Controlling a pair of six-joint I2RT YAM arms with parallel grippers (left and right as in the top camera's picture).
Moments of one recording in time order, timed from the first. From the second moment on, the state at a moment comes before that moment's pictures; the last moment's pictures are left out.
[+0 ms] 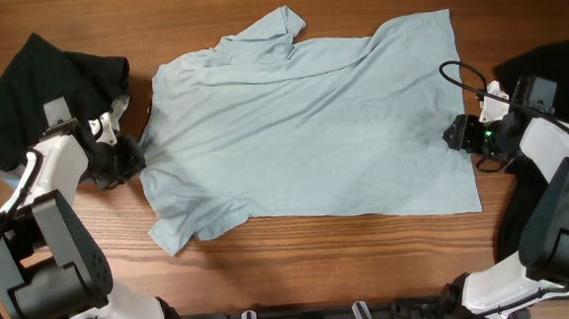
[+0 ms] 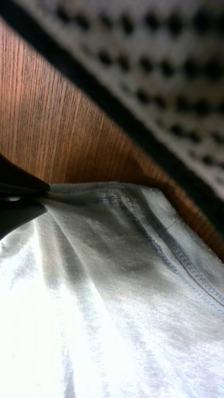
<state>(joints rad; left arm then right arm) 0.33 1.79 1.07 -0.70 0.28 -0.14 -0.40 1.76 0.95 -0.49 -0.33 -0.10</state>
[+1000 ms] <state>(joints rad) 0.38 0.93 1.49 -0.86 0.20 -0.13 -0.51 1.30 1.83 -1.27 -0.39 0.11</state>
